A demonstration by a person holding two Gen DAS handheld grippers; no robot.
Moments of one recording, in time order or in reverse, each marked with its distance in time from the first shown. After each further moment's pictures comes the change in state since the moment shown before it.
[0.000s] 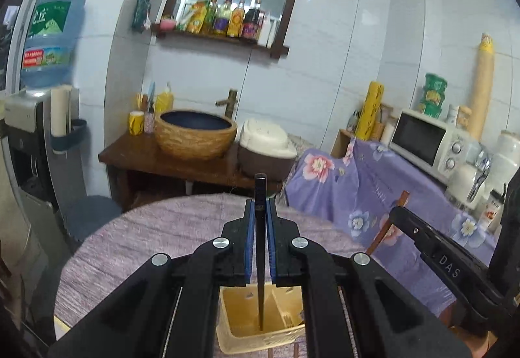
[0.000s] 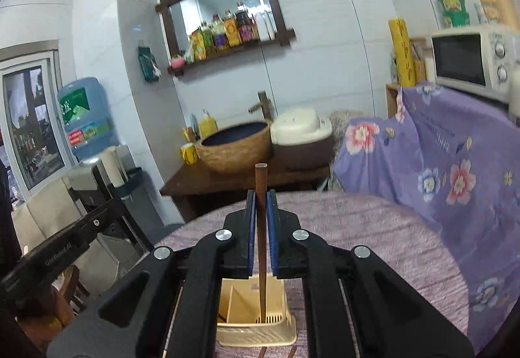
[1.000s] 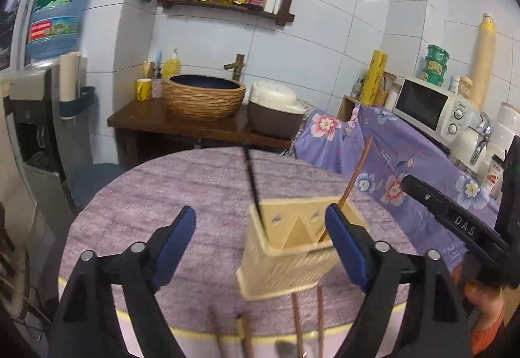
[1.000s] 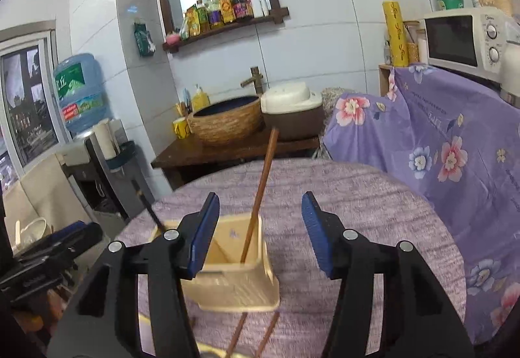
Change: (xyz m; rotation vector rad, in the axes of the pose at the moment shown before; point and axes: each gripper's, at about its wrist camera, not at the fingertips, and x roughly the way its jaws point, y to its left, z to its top) left arm -0.031 0.035 -0.071 0.007 0.118 0.020; right arm -0.016 -0.016 -0.064 -0.038 0.080 -0.026
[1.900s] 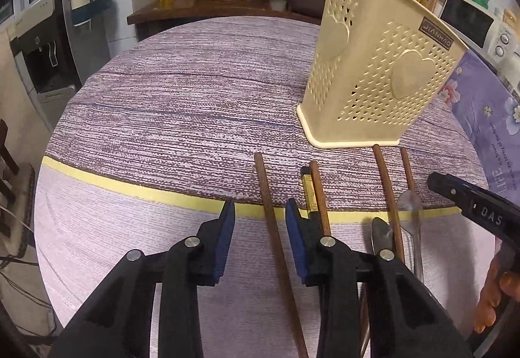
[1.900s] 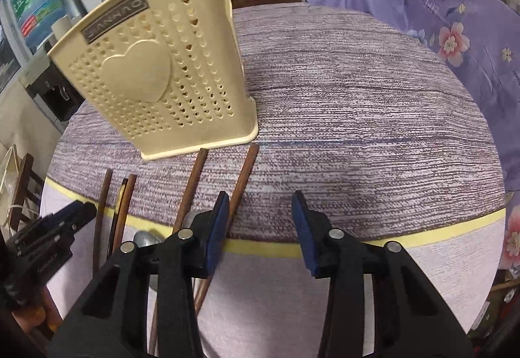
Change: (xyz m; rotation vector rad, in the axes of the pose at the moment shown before) left arm 0.072 0.039 -0.132 -0.003 0.400 0.136; right arm 0.075 -0.014 -0.147 0.045 0.491 -0.122
